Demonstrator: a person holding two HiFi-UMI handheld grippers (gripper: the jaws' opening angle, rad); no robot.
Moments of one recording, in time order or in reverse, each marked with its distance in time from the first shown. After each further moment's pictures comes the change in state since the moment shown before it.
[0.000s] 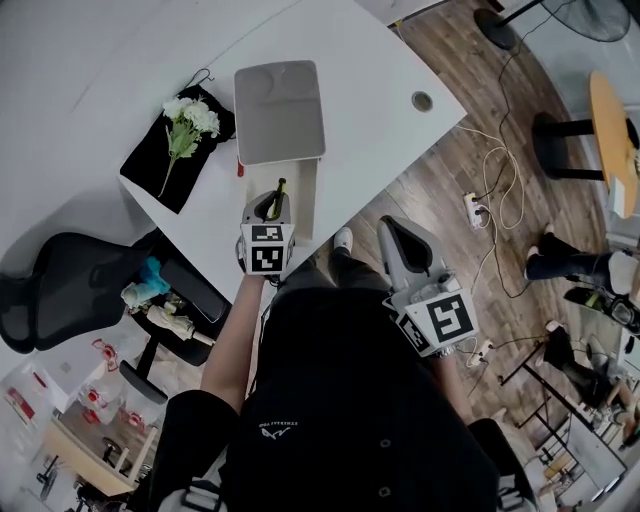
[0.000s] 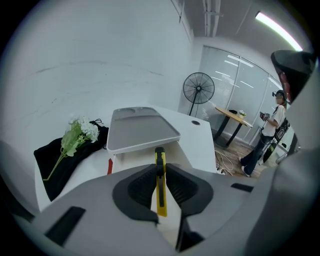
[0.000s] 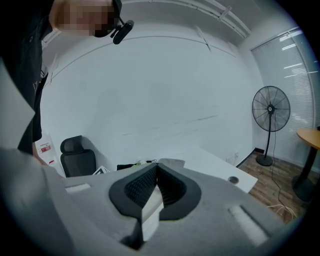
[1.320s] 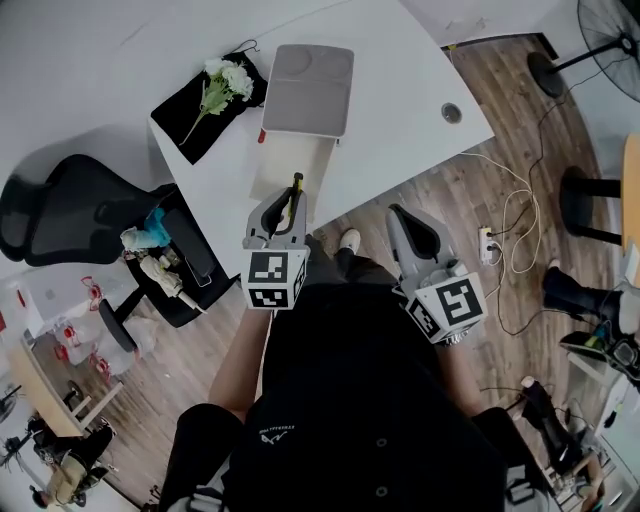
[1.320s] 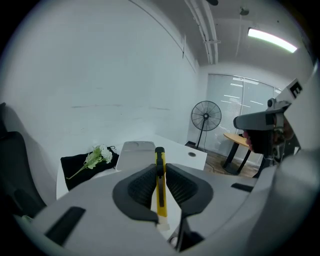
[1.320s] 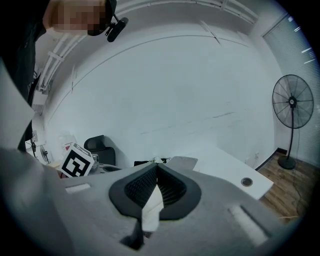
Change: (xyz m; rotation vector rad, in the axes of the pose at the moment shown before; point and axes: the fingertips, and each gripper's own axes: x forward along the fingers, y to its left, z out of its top) left arm -0.131 -0.079 0.051 -0.111 -0.342 0.145; right arm -0.033 -0.016 -0.015 -0.041 -0.007 0.250
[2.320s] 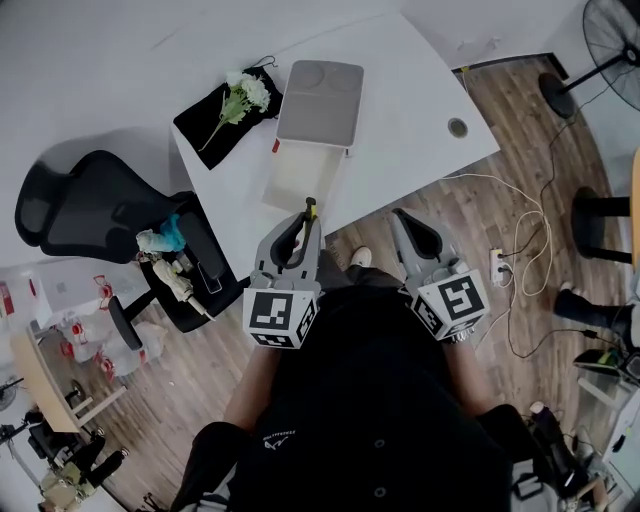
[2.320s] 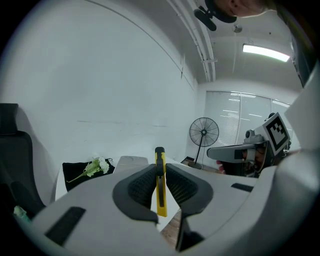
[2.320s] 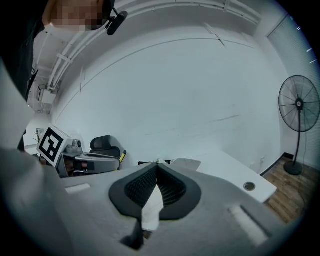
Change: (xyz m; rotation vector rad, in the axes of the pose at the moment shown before) left arm -0.068 -0.048 0.036 -0.052 -0.183 -0.007; right arm -0.014 0.001 -0.006 -0.044 -0.030 0.066
